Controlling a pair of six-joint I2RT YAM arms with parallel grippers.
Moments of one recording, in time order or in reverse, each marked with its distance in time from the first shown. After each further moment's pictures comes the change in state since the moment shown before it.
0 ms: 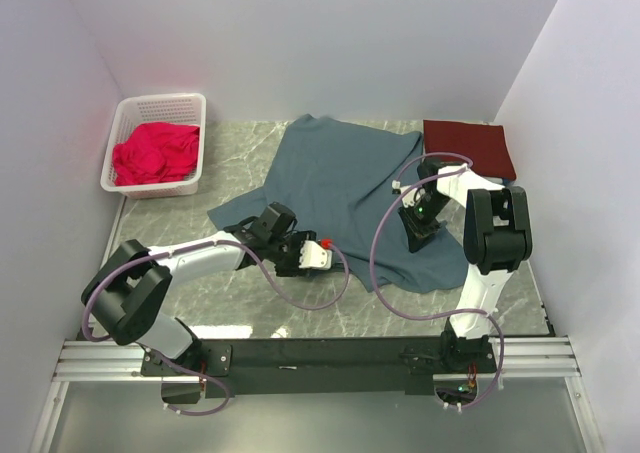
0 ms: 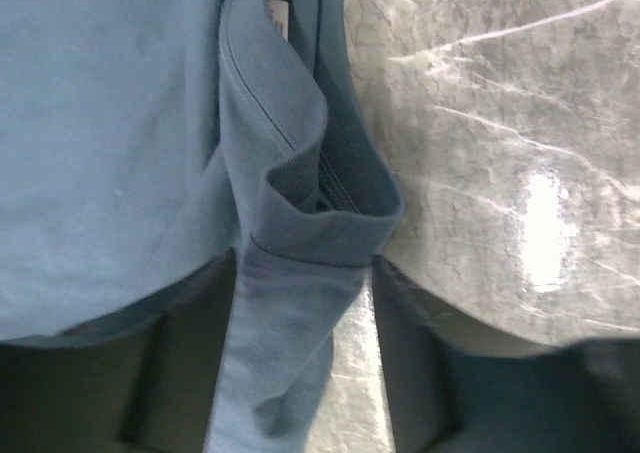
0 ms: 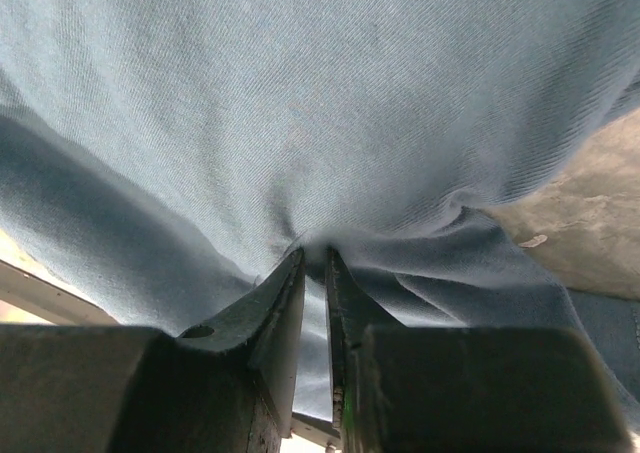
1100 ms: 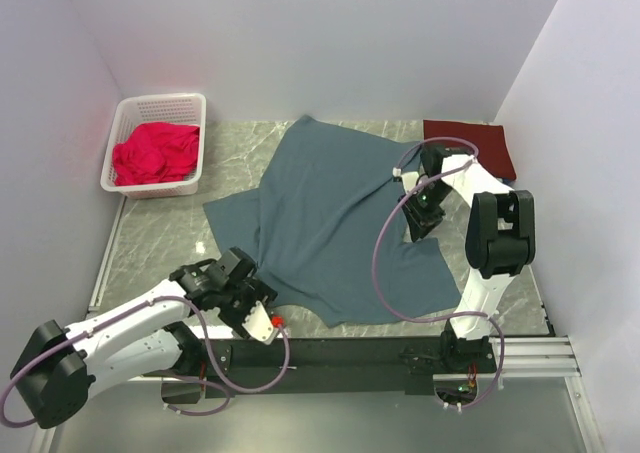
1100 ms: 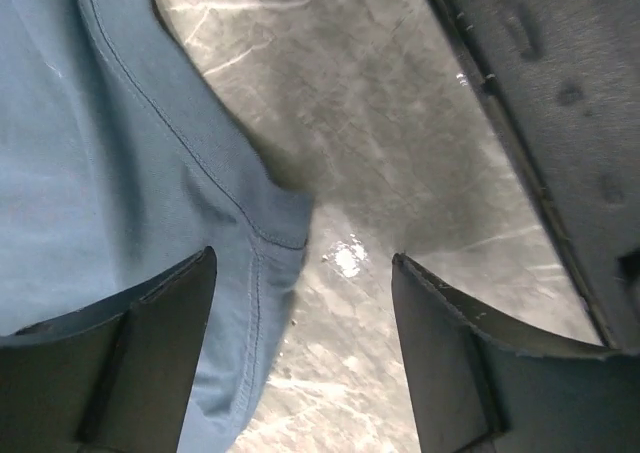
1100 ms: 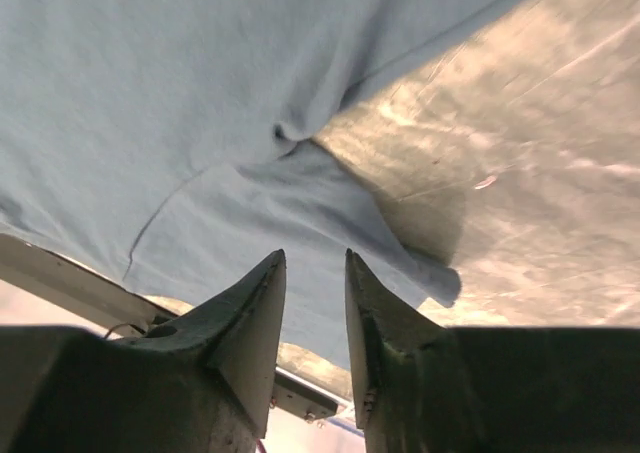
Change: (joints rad) left arm -0.032 -0.561 -0.330 -0.485 -0.074 0.492; right arm 0.000 -0.038 0.114 -0.129 0.018 -0.061
